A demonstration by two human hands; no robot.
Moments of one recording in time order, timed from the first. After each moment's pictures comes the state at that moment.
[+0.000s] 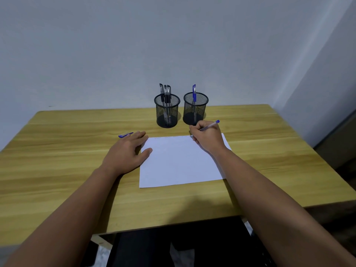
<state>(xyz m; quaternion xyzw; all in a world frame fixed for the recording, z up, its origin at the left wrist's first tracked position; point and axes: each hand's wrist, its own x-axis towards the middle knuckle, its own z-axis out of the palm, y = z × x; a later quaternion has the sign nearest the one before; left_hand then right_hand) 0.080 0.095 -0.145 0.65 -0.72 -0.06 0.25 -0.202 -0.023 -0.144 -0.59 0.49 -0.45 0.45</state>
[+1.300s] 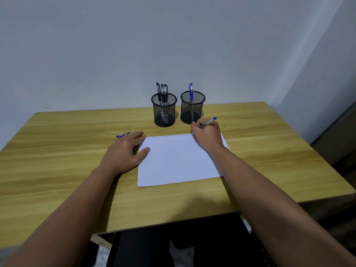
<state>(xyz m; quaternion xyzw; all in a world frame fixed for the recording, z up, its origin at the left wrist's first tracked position) 0.080 0.096 -0.143 0.64 -0.72 -0.07 0.25 -0.204 -0.037 -0.156 -0.61 0.53 -0.47 0.36</state>
